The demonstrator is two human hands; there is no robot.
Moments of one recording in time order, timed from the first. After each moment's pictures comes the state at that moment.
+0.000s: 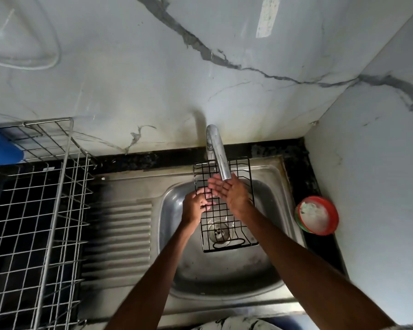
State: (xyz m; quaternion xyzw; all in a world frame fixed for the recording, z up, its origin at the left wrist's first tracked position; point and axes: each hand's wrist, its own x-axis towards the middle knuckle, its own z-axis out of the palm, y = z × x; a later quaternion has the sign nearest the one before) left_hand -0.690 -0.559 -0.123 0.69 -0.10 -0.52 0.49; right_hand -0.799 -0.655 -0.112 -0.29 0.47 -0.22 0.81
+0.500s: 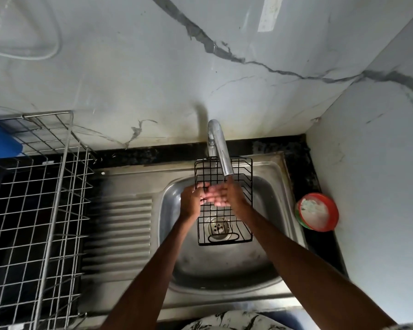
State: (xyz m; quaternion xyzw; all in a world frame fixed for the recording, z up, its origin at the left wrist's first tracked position) left_hand -0.682 -0.557 -0.136 0.72 -0.16 -0.46 0.49; right_hand -0.798 -0.642 -0.108 -0.41 0.53 -0.11 0.73
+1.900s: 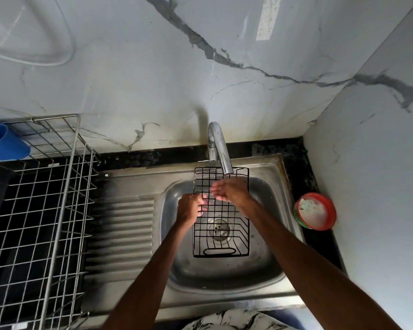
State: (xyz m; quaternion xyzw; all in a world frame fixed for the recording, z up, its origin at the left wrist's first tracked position) left_hand -0.683 -0.537 -0.102 0.75 -0.12 -0.50 0.41; right_hand -0.797 -0.652 -0.082 -0.45 0.54 -0.07 0.71
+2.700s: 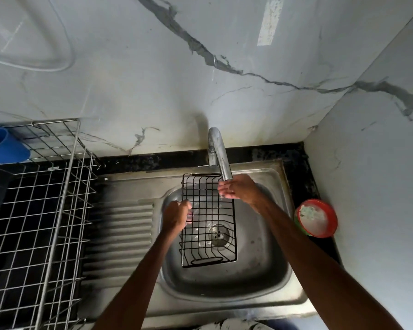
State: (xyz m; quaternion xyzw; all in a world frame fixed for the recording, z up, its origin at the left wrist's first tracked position) left_hand -0.655 -0.522 -0.115 0.82 -0.10 -0.44 0.36; right_hand -0.810 -0.688 -0.060 -0.49 0.52 -0.02 0.70
